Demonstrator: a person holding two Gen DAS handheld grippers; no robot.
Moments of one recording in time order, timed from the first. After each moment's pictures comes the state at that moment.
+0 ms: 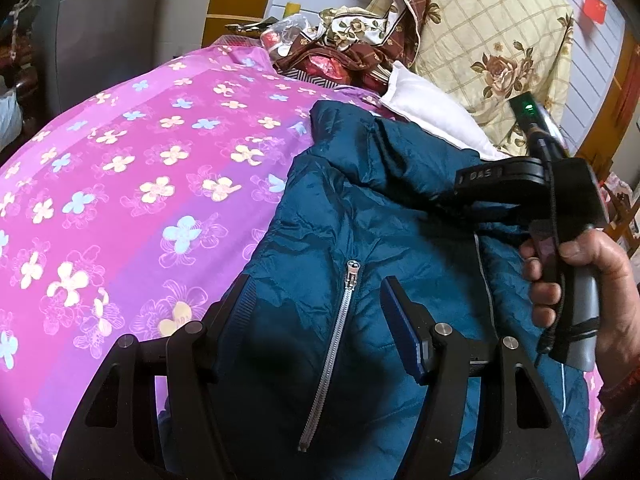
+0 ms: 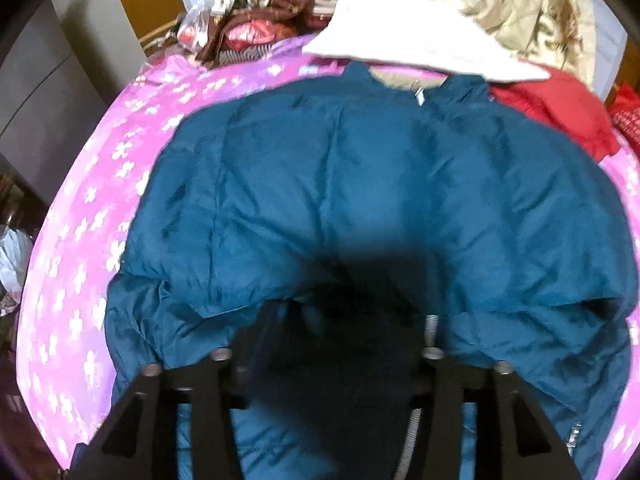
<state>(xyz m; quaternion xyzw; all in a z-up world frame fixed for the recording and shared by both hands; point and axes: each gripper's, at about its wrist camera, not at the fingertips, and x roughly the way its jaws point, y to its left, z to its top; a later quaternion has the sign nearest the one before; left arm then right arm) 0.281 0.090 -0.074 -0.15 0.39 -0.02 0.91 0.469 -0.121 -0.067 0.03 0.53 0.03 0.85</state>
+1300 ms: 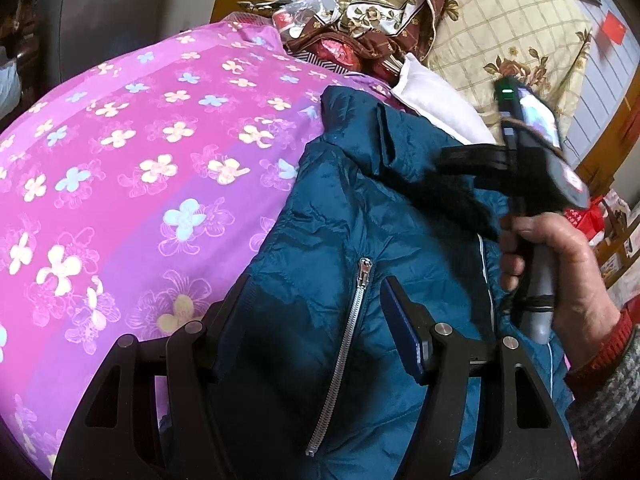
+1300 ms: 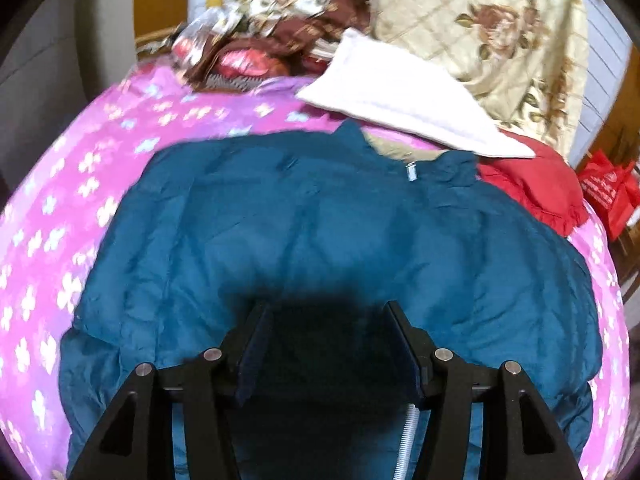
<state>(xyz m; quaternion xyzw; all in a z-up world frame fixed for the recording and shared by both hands) 0.291 0.104 -0.082 -0.18 0.41 -0.02 0.89 0.511 -0.079 -0.080 -0.08 0.47 -0.03 0.88</state>
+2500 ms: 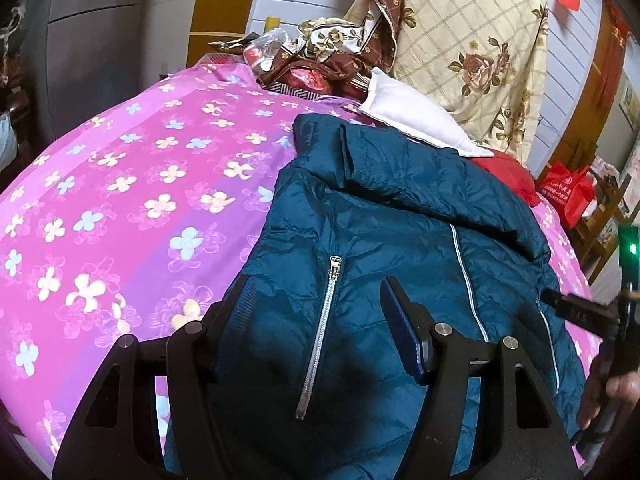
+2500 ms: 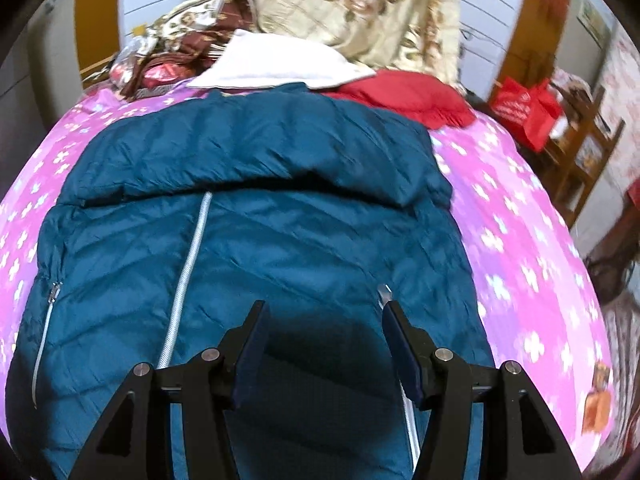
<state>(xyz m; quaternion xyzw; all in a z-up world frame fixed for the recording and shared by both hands) 0.254 0.085 -0.050 -0.12 0.37 -0.04 0.92 0.283 -0.242 -0.048 0.00 0.46 -0.13 0.88</state>
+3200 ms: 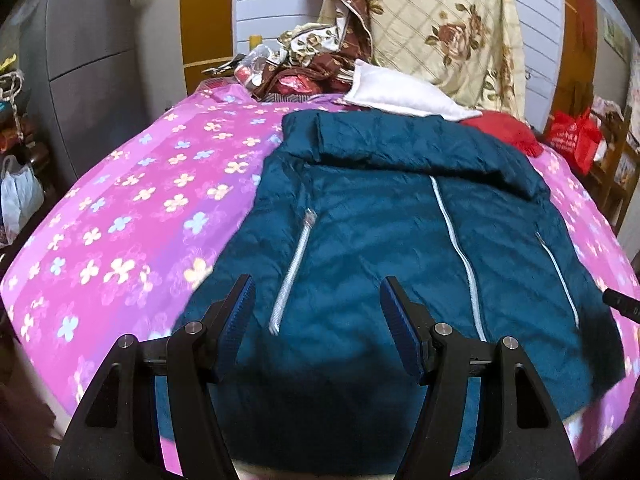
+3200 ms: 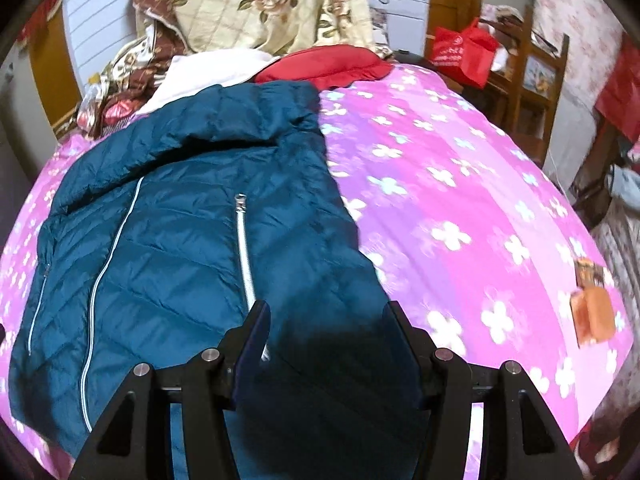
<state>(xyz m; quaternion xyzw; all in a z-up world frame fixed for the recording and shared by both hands) 0.176 0.019 -0.046 -0.02 0.36 -0.01 0.93 0.140 -0.345 -0.053 0.10 0.44 -0.17 0.88</state>
